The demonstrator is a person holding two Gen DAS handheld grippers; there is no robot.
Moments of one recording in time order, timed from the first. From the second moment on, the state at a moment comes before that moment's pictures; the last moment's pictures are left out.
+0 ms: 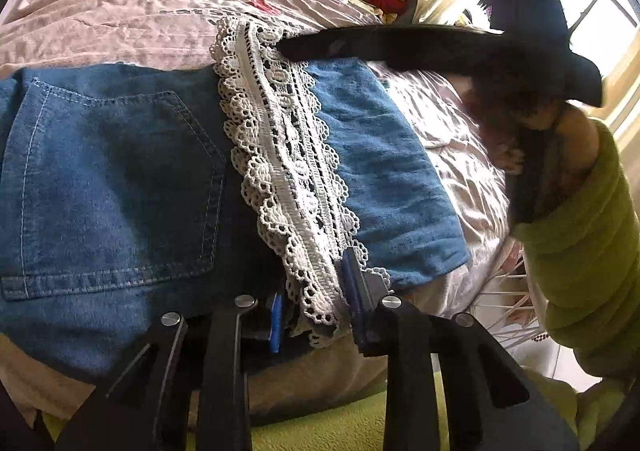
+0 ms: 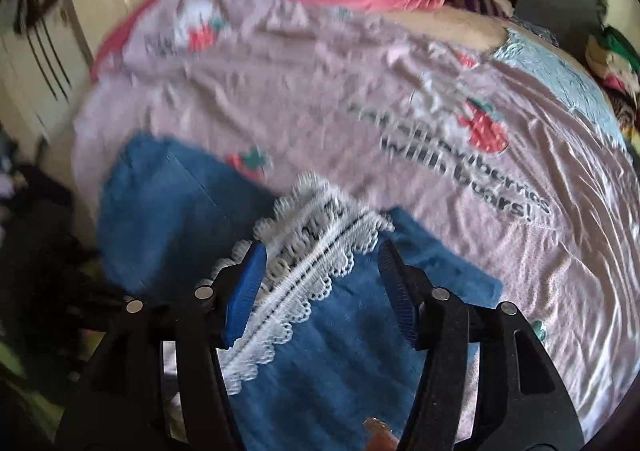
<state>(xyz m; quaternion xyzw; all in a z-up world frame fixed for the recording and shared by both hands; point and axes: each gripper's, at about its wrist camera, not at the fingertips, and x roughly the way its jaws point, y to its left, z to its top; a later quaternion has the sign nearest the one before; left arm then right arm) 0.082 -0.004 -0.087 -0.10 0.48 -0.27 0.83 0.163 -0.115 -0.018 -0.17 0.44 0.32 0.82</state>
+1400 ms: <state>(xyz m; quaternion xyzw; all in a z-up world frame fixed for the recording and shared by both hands) 0.060 0.016 -0.026 -0.04 0.39 -0.15 0.91 0.054 -0.230 -0.006 -0.09 0.39 0.29 0.87</state>
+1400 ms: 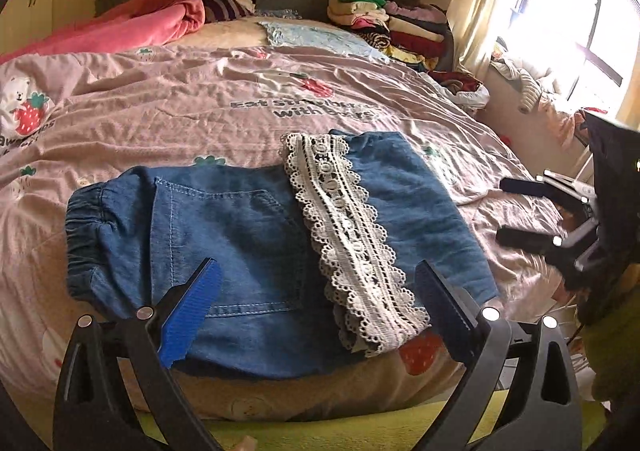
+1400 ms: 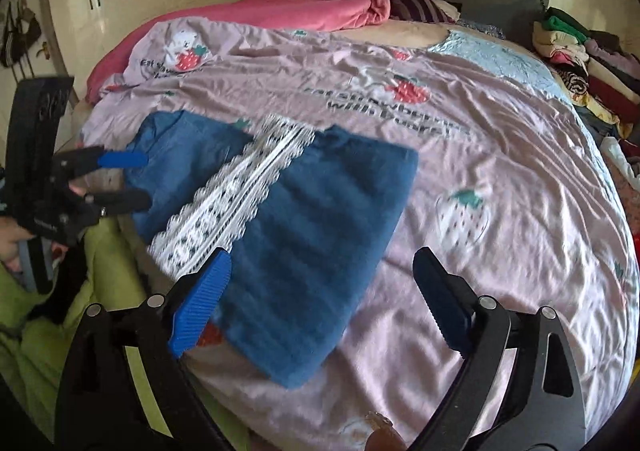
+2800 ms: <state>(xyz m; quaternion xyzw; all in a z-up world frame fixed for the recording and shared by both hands) 0.049 -0.025 -0.046 0.00 0.43 -0.21 0.88 0.031 -0.218 -0.045 -0.09 0.45 0.32 0.83</state>
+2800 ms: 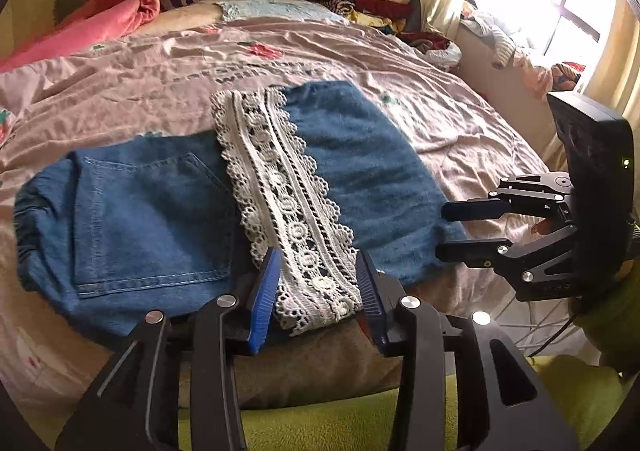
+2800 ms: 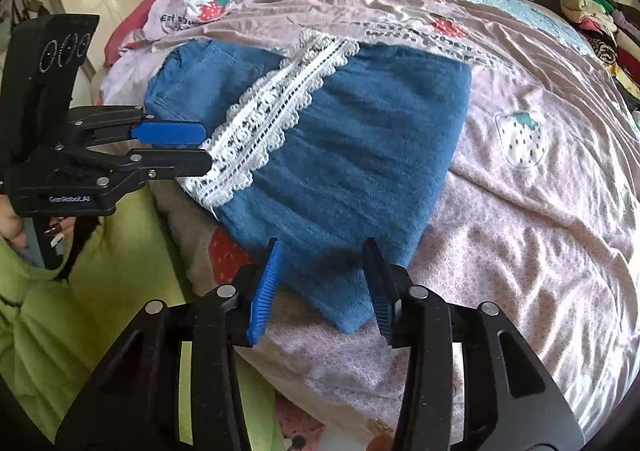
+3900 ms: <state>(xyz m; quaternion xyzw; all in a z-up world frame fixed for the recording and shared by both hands) 0.033 0.033 -0.004 -0.01 0.39 -0.12 0.91 0.053 -0.184 0.019 -0.07 0.37 0.32 0.87</state>
